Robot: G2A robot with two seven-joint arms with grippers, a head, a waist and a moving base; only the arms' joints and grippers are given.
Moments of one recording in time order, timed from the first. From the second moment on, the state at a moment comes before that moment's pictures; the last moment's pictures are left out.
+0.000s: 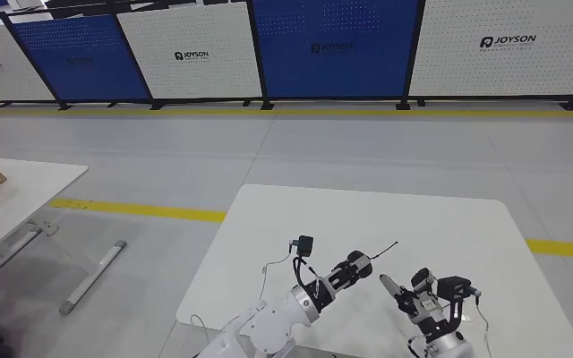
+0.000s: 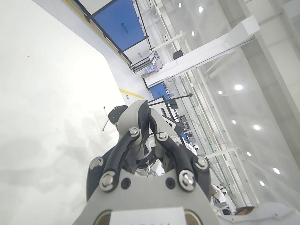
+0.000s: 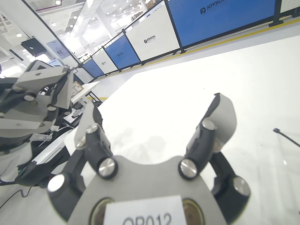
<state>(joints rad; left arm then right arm) 1.47 -1.24 -0.96 -1.80 0.00 -0.12 -0.13 -1.70 -1.19 1.27 -1.78 -0.81 -0.23 -0.03</state>
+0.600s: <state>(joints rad) 1.44 -1.24 -0.92 -1.78 0.03 -0.08 -0.14 -1.68 -1.19 1.25 -1.76 -0.92 -0.21 0.01</state>
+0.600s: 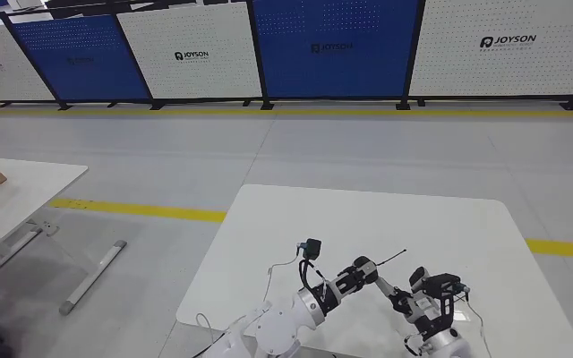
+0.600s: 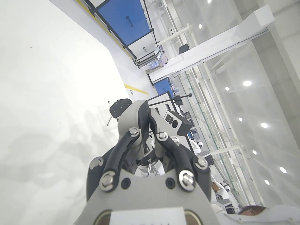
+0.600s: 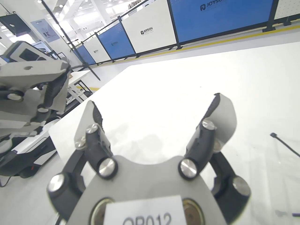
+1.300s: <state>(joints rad) 1.42 -1.25 -0.88 -1.75 0.06 -0.05 -0.12 -1.68 -1.19 1.25 -1.76 -0.94 -0.27 0.00</state>
